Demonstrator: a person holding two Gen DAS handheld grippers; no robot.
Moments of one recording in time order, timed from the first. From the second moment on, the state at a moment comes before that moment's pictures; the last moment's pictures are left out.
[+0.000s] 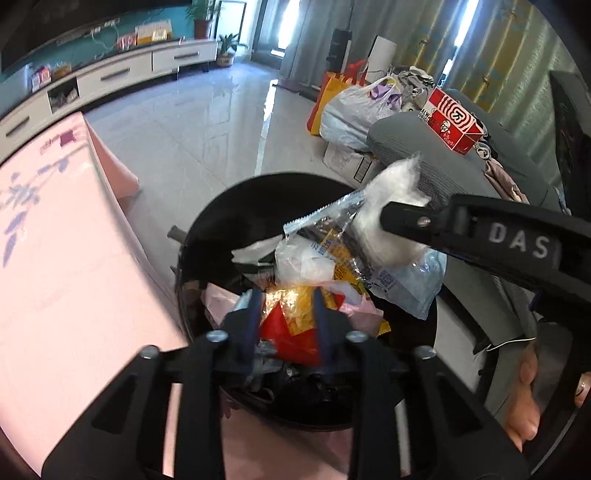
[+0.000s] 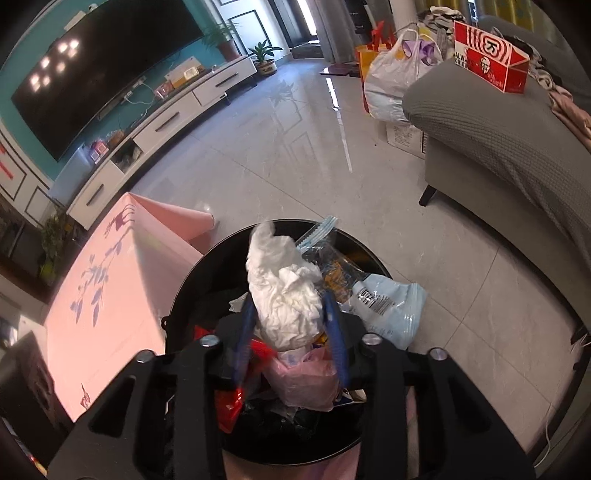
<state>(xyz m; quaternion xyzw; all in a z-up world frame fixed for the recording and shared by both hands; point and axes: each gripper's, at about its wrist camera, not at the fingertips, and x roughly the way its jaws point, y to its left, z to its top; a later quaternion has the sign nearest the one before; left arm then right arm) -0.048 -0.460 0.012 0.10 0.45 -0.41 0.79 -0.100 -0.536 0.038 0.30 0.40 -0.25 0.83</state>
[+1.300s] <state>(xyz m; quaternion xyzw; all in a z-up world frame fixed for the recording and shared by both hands) -0.059 -0.414 0.074 0.08 0.37 -0.40 0.83 -0.146 -0.512 0.092 0.22 0.34 -0.35 0.85</state>
